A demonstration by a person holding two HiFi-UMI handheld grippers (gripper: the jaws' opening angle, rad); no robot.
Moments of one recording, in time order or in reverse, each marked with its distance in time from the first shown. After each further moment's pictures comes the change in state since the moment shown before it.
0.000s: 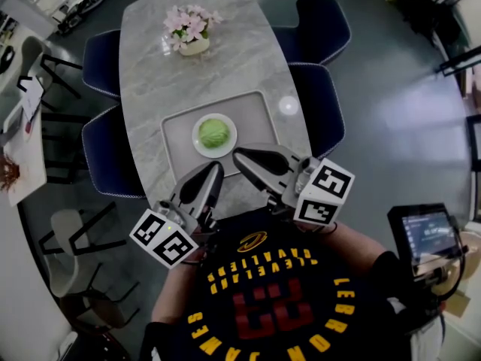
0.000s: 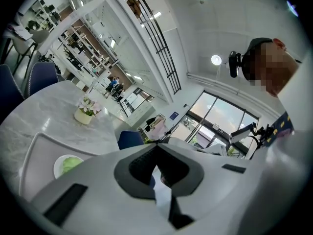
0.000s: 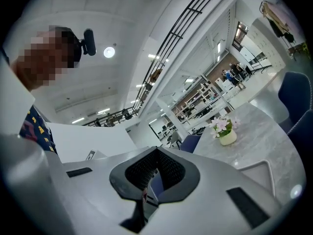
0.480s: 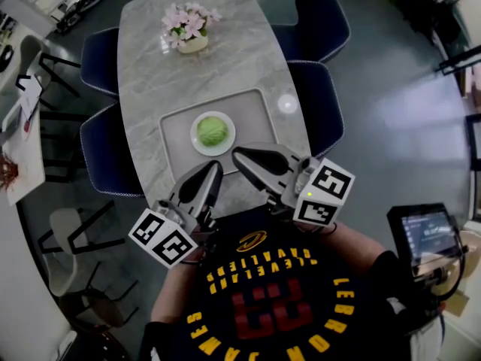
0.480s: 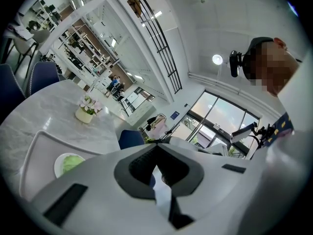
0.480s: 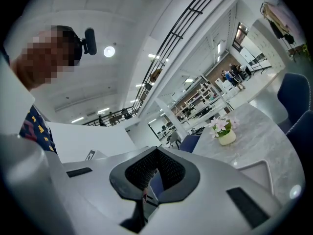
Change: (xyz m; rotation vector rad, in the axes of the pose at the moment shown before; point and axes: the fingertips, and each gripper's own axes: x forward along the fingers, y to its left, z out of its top) left arm 0.000 0.001 -0.003 -0.009 0.008 0.011; right arm -0.002 0.000 -0.001 -0.004 0.002 -0.007
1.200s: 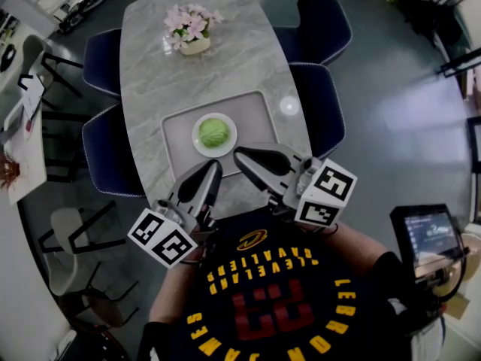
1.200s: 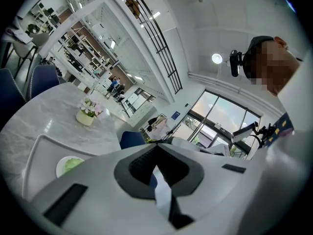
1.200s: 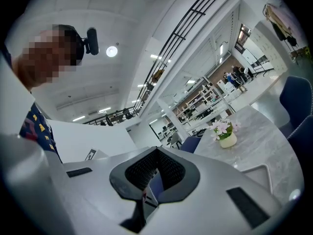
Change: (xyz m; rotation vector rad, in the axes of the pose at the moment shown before) left arm -0.001 0.002 0.004 0.019 -0.006 0.013; right arm 0.000 0.002 0.003 -0.026 -0.007 0.011
